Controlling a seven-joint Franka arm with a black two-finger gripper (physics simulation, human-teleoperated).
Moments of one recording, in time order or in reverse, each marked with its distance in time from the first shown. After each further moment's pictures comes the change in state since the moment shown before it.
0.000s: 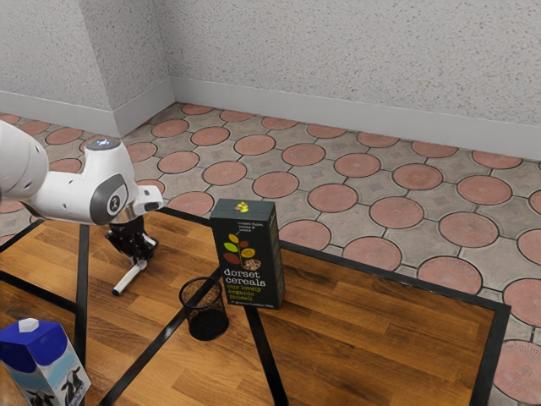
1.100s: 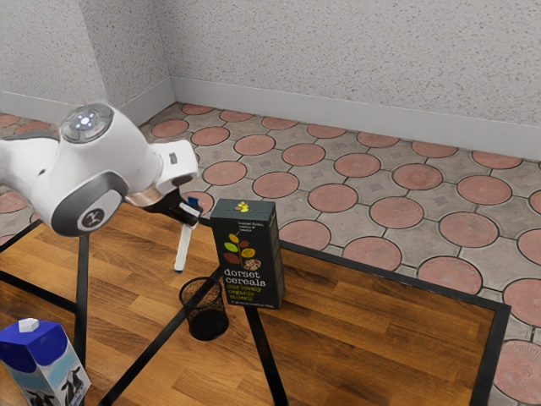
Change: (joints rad) arm -0.209 -0.749 -0.214 -0.471 0.185 0.182 -0.394
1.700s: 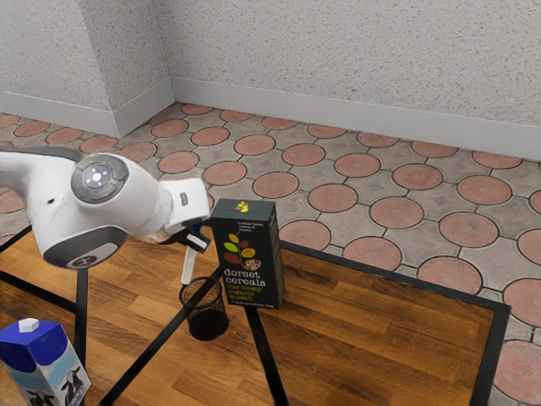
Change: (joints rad) arm -0.003 -0.030 -0.038 -0.117 0.364 0.118 -0.289
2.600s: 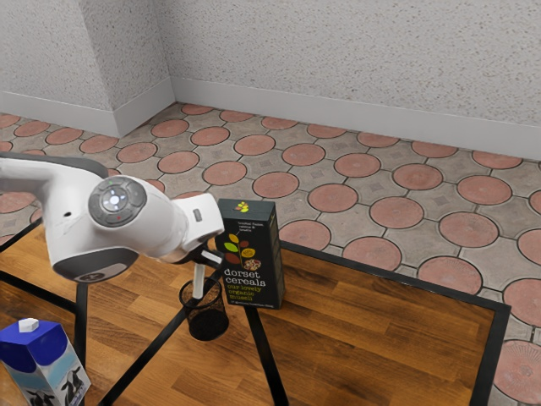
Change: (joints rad) arm -0.027 0.045 -0.028 -0.009 0.097 0.009 -0.269
